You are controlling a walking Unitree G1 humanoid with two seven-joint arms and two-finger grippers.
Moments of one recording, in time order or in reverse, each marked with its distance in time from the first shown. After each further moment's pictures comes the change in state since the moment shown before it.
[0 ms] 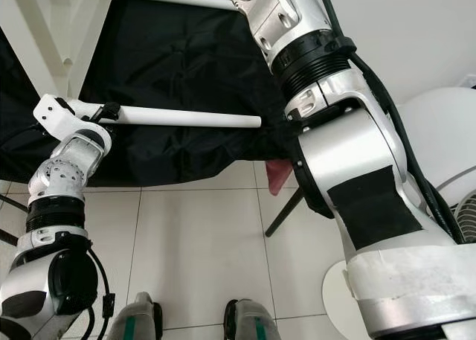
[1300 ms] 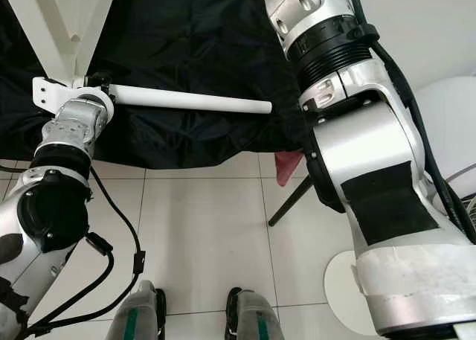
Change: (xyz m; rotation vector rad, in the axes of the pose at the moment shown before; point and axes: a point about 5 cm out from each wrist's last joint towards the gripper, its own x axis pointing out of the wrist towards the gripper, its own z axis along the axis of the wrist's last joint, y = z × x) left arm 0.029 -0.038 0.023 -0.436 -0.047 0.034; right arm -0.005 -0.030 -0.004 -0.032 0.021 -0.077
